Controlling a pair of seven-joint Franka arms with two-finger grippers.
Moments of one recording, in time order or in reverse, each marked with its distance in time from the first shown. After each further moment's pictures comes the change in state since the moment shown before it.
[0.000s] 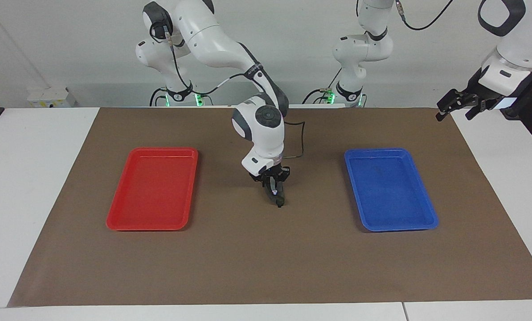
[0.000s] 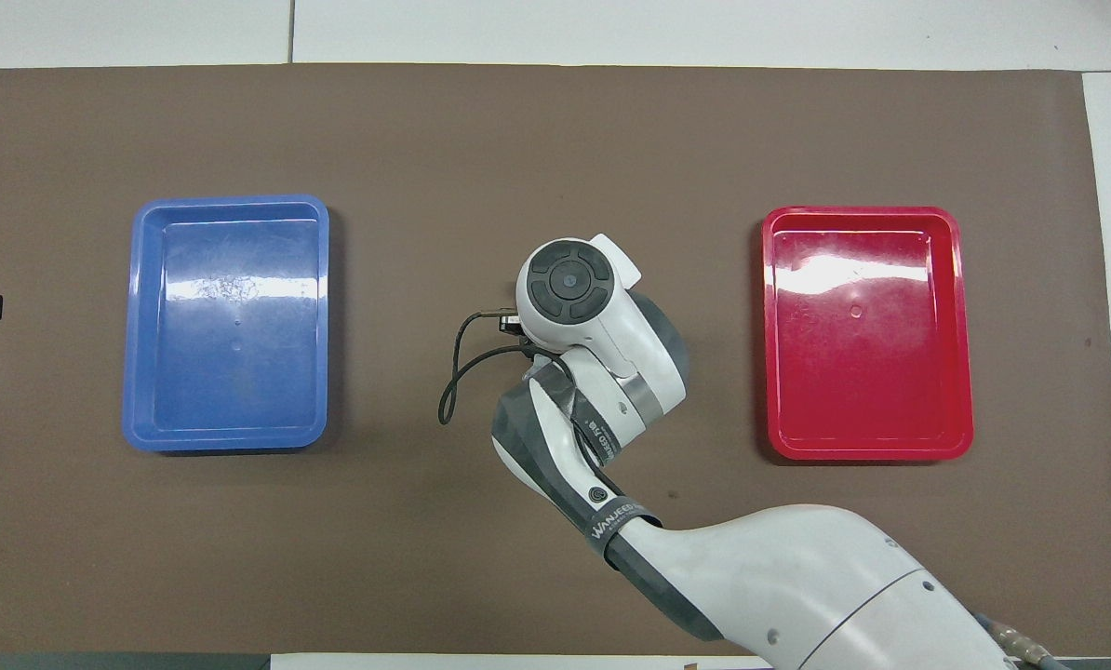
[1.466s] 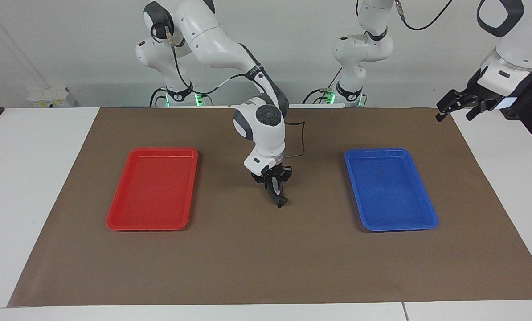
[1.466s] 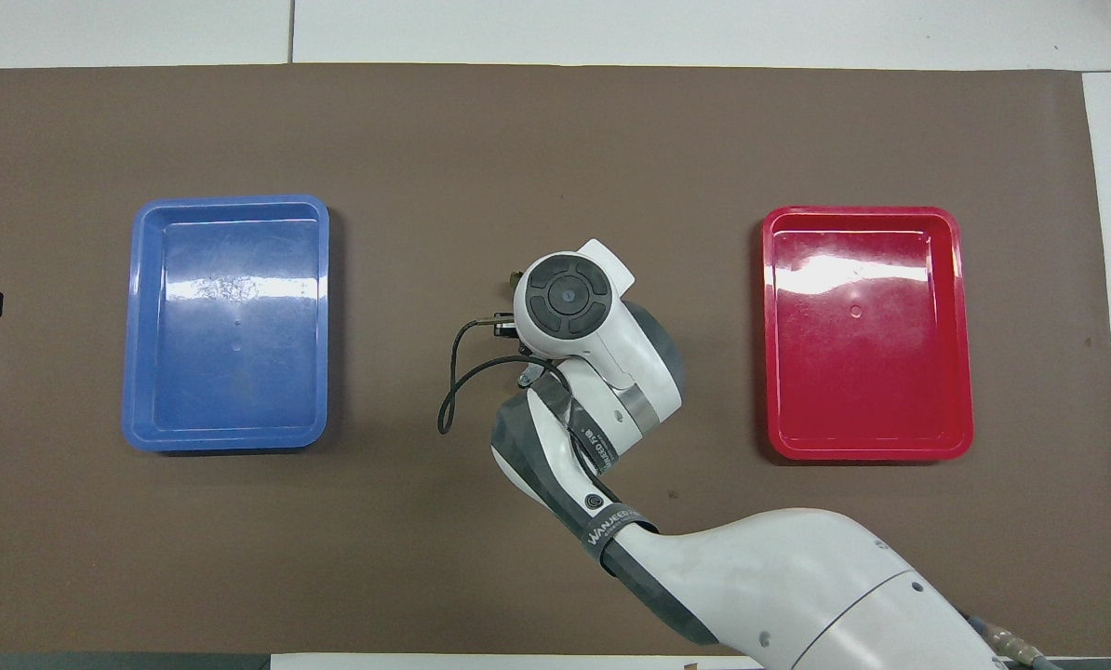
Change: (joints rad) left arm 0.000 0.000 -0.005 0.000 0.007 0.009 0.002; right arm 0.010 0.000 0.000 -0.030 -0.003 0.069 -0.027
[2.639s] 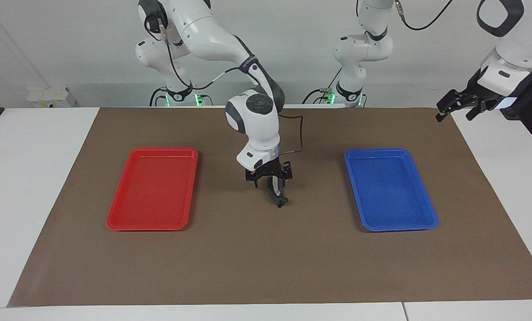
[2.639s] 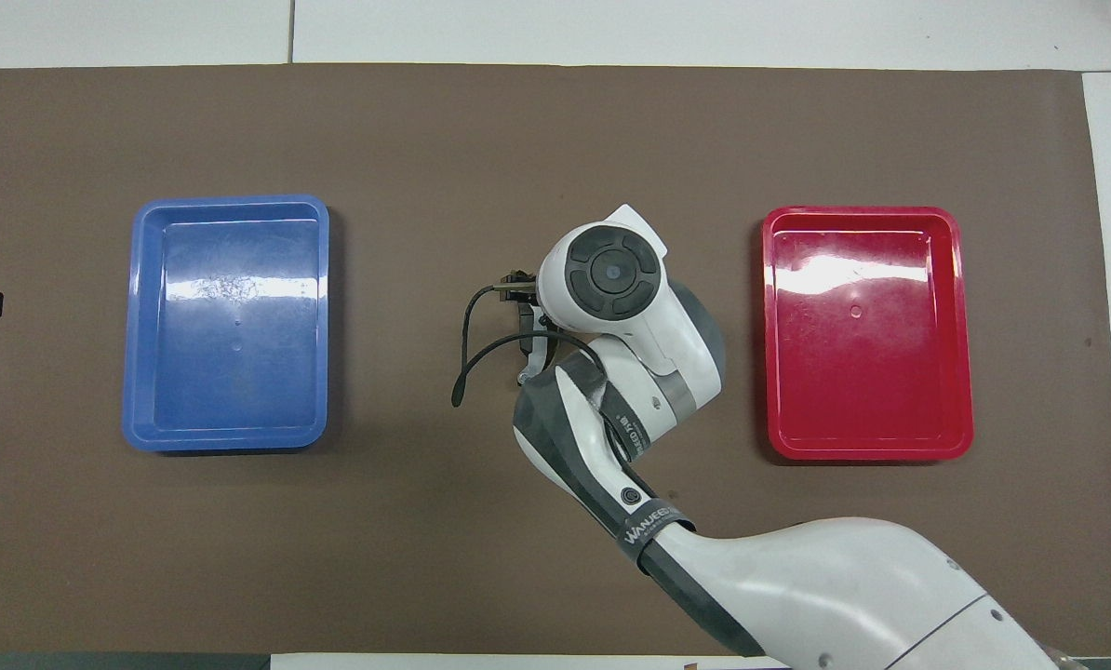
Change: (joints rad) left arm 0.000 0.000 0.000 0.000 0.000 0.000 0.000; right arm -0.048 -0.081 -0.017 0.013 -0.001 -0.002 0.000
